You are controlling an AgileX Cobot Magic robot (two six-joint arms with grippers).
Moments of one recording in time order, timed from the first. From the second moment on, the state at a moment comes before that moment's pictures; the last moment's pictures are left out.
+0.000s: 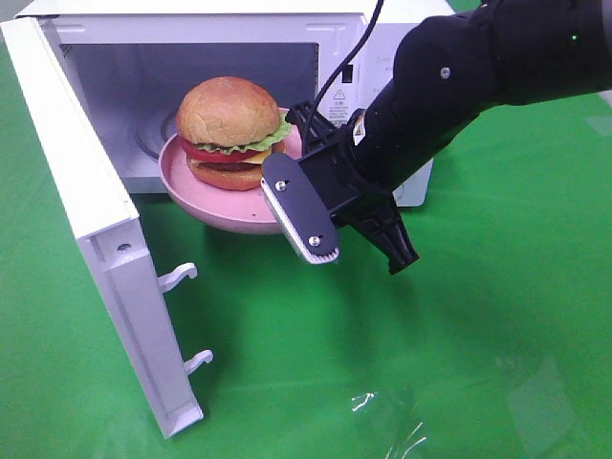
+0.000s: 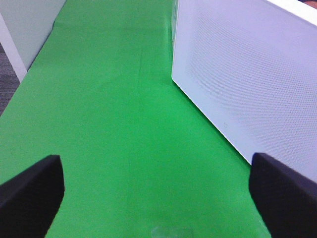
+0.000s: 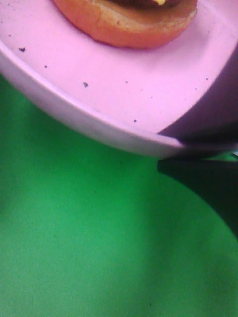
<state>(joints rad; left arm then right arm) 0.02 -0.01 -0.51 -0.05 1.05 0.02 0.66 1.81 -1.13 0.03 0.39 -1.60</state>
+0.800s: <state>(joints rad) 0.02 -0.01 -0.51 -0.05 1.05 0.02 0.68 1.97 -1.34 -0.03 0.40 -1.50</state>
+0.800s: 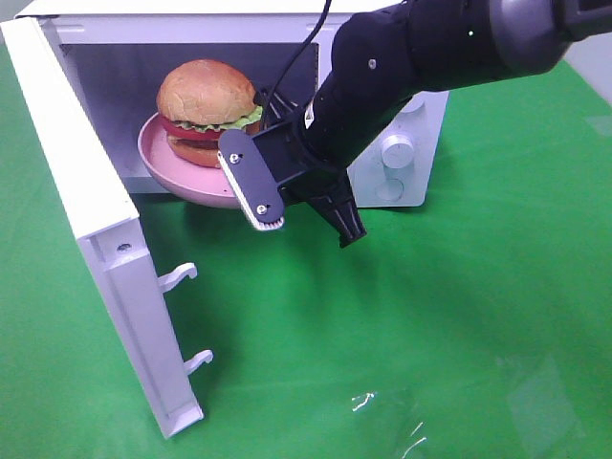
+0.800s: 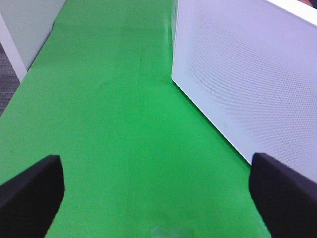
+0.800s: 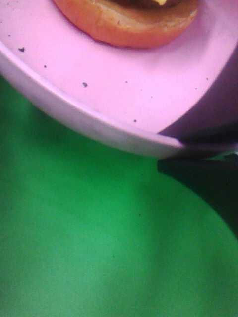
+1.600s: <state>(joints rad) 0.02 -0.01 -0.51 -0.05 1.05 0.02 0.69 2.15 -1.60 -0.08 0.51 -1.38</state>
